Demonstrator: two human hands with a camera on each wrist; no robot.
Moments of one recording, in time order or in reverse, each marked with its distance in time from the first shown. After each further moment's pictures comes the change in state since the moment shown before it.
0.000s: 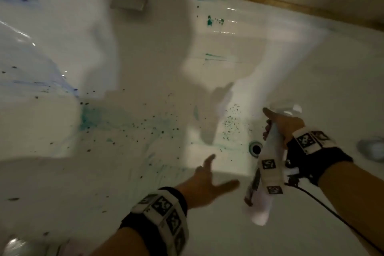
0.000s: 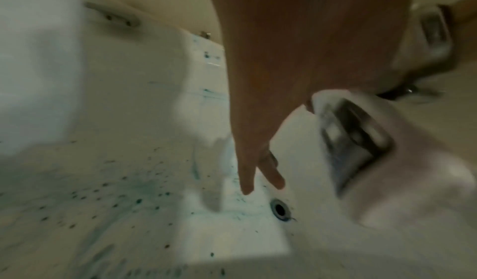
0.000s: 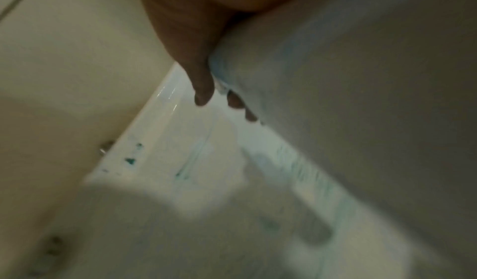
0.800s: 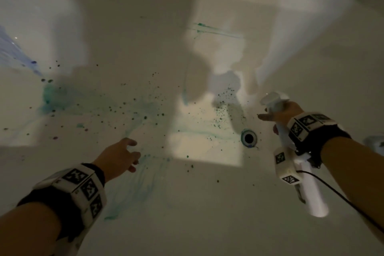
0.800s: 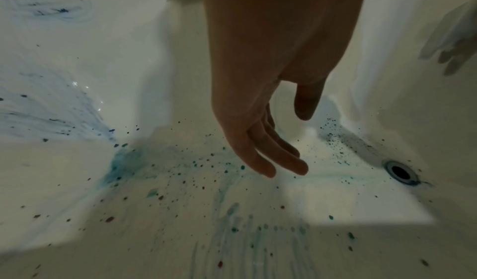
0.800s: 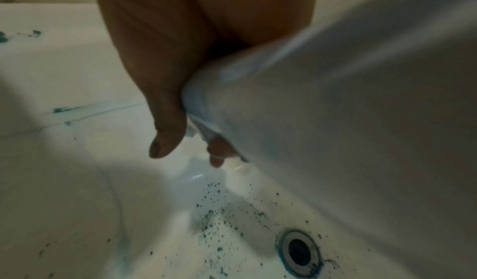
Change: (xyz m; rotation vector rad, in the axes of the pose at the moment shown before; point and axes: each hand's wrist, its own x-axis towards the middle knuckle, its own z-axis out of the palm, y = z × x) left_hand 0.060 -0.082 -0.102 -0.056 0.371 -0.336; right_hand 0.100 0.013 -0.017 -0.621 0.044 -0.211
